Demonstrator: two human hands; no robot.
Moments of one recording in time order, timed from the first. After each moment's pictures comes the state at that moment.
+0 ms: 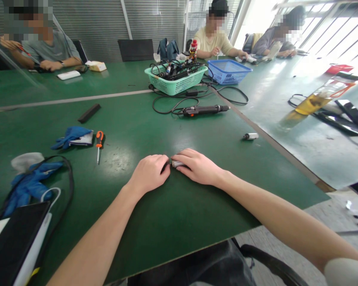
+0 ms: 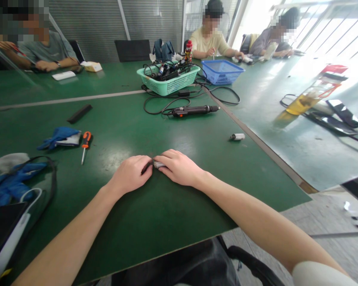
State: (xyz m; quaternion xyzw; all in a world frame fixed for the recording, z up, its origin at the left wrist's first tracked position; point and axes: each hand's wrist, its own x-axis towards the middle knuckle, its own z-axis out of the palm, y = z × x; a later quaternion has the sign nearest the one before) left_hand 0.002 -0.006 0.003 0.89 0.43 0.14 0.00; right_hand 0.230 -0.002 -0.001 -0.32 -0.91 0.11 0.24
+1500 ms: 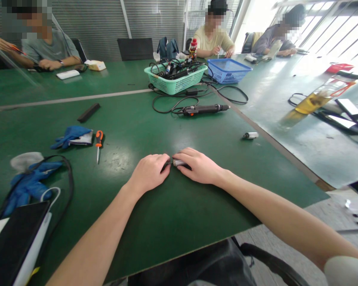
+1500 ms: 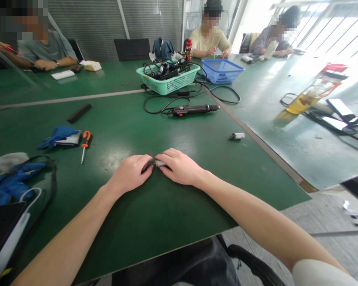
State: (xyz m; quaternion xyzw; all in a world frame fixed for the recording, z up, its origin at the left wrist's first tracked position) left_hand 0.001 -0.005 0.004 0.90 0.43 0.13 0.01; right_hand 0.230 -0.003 -0.003 -0.33 -0.90 0.12 0.26
